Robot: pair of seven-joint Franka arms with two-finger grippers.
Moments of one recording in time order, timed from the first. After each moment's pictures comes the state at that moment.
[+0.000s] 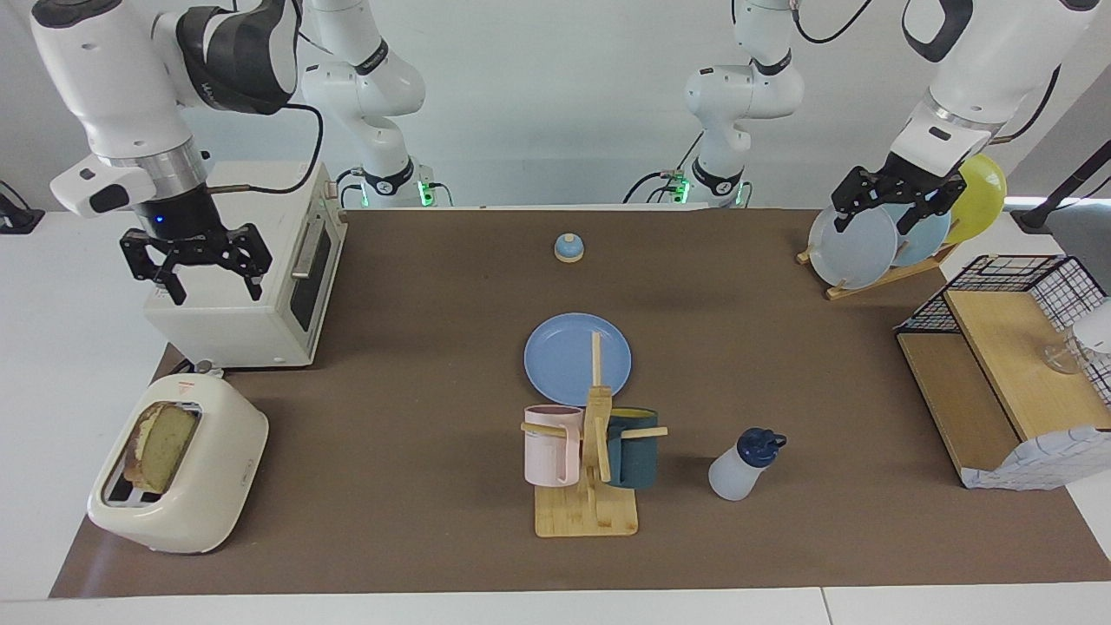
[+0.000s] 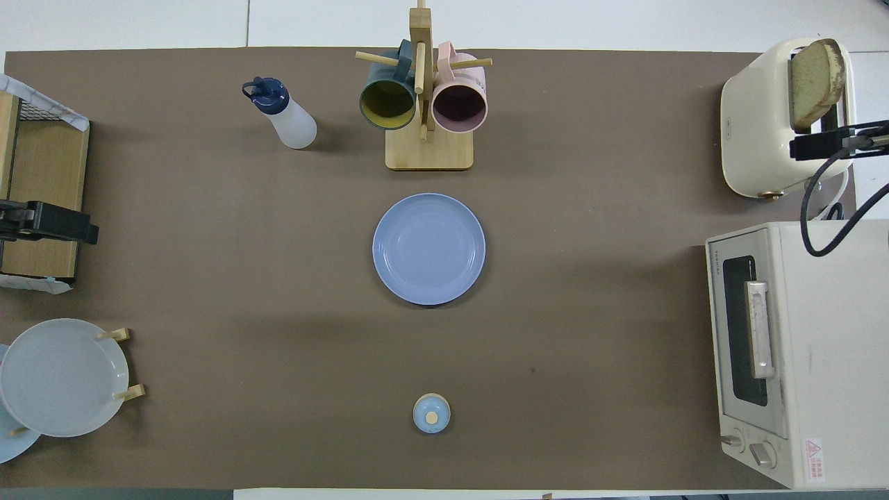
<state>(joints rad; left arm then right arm) -0.10 -0.08 0.06 -1.69 -0.01 1.62 0.09 -0.01 0.04 -0.08 -1.69 -0.02 2.02 -0.17</state>
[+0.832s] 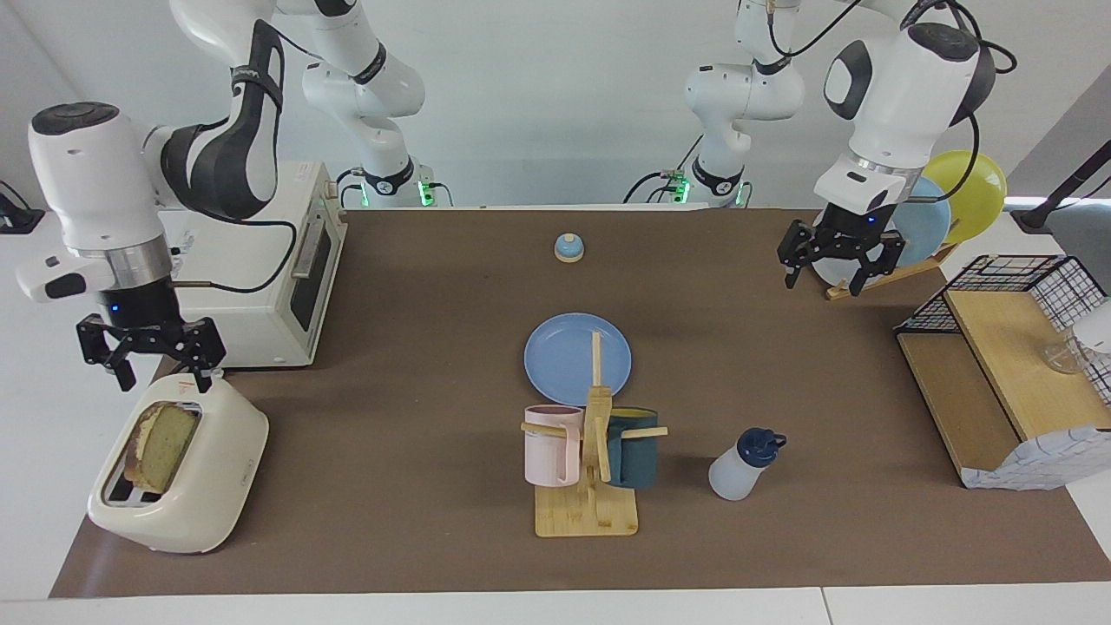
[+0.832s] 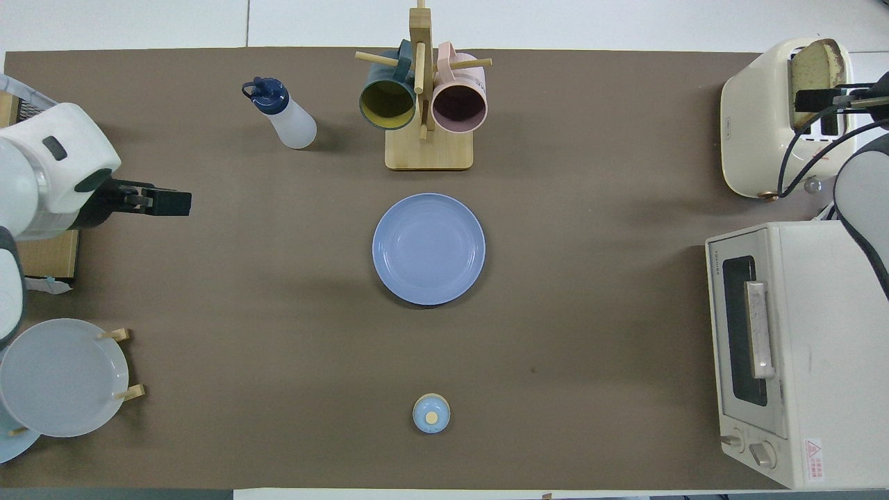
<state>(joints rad) -0.23 -0.10 0.05 -1.97 -0.01 2.11 0.09 -0.09 0.22 -0.08 -1.70 -0.02 2.35 -0.17</state>
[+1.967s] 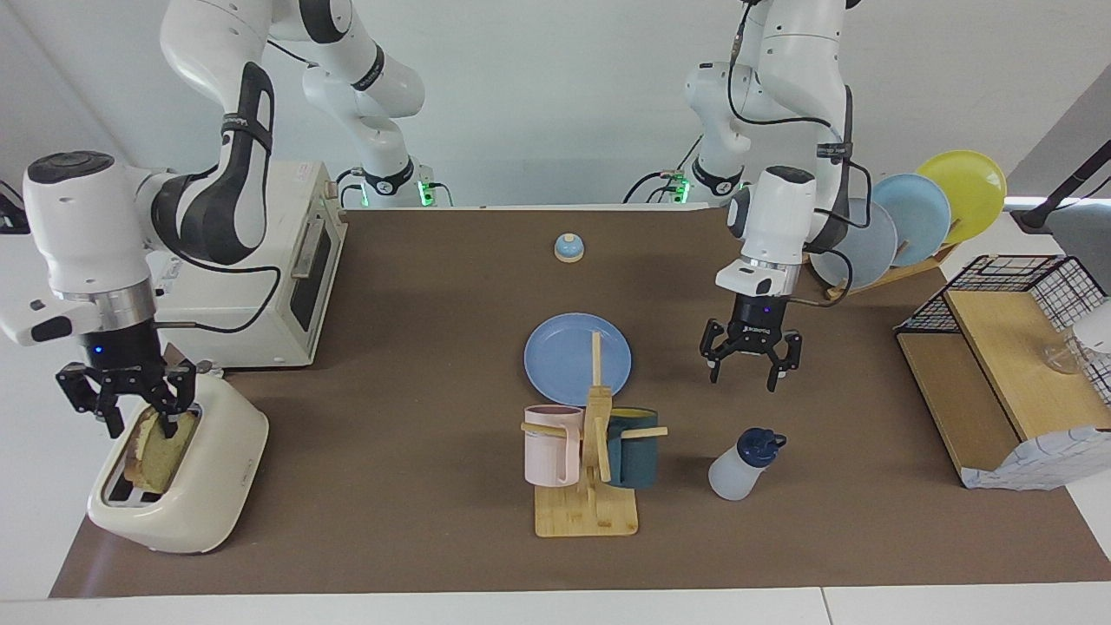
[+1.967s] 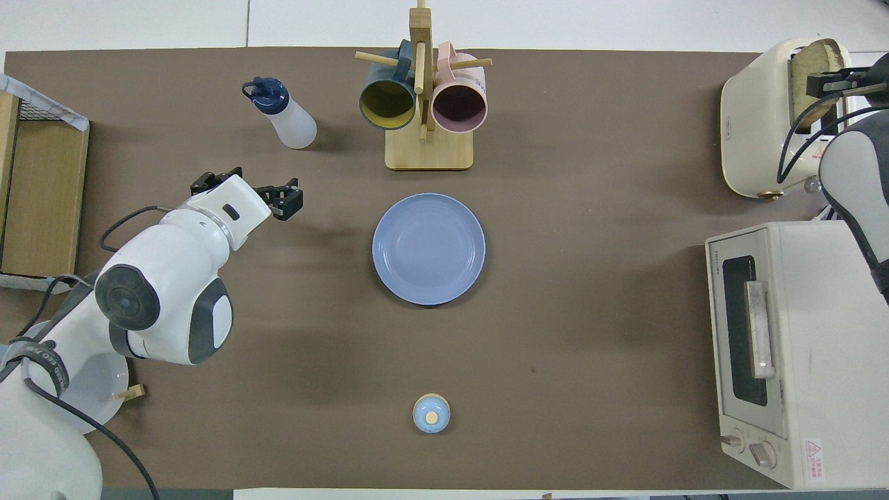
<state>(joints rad) -0.34 0.18 0.05 -2.31 -0.02 3.17 0.01 -0.12 0.35 -0.08 -1.59 -0.04 2.43 -0.29</state>
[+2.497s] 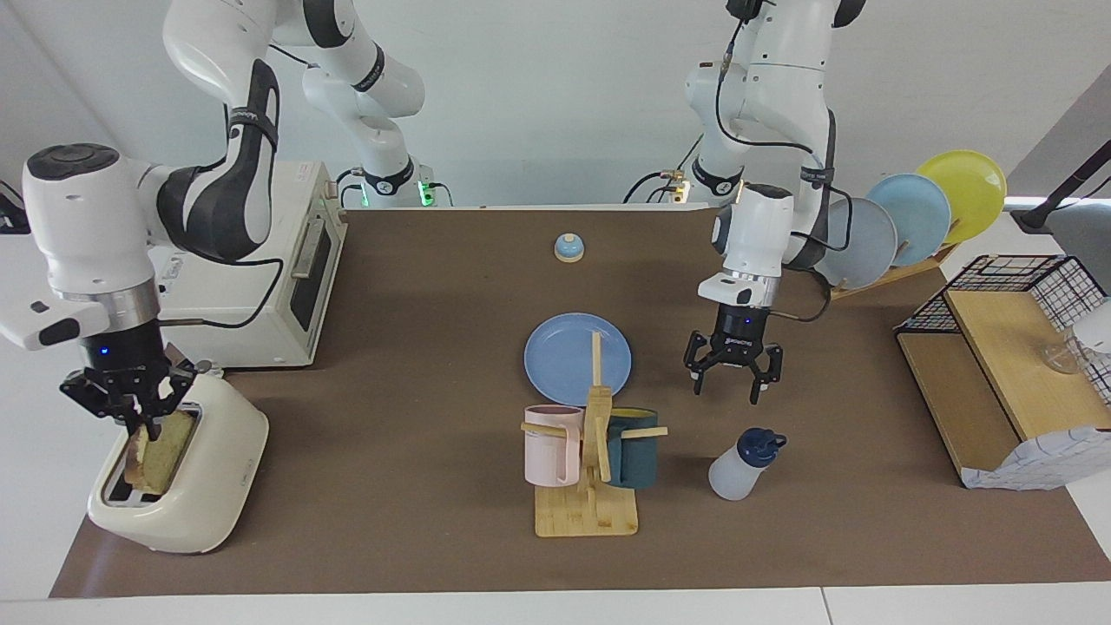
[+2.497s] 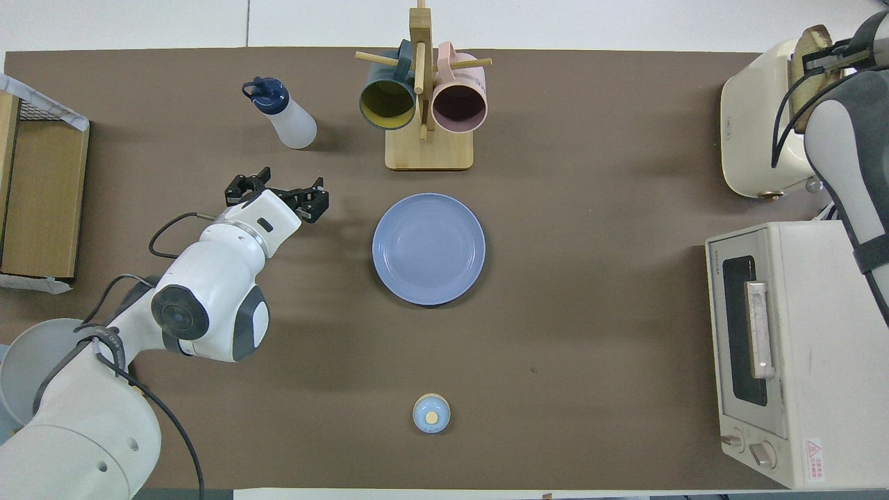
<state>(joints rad) -0.40 0.32 0.05 -2.31 -0.09 3.40 0.00 -0.06 0.42 -0.07 -1.37 -0.16 2.20 -0.29</state>
